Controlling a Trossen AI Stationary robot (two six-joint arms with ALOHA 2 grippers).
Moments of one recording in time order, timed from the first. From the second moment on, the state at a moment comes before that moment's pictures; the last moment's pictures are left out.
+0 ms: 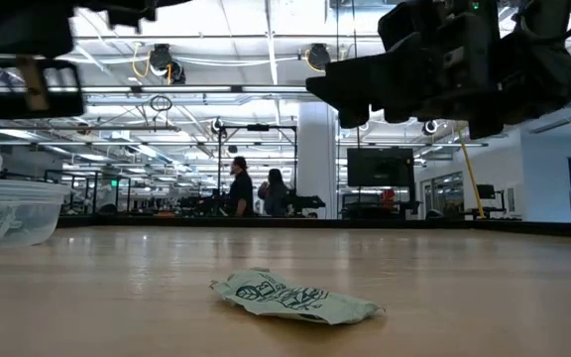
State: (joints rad) left arm -0.55 1.60 0.95 -0.19 0.26 -1.02; right arm 0.07 1.76 0.49 1.27 -0.31 -0.07
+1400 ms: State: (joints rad) left arm -0.34 1.96 0.97 0.42 0.23 -0.17; right arm 0.38 1.26 0.52 0.22 0.16 -0.03
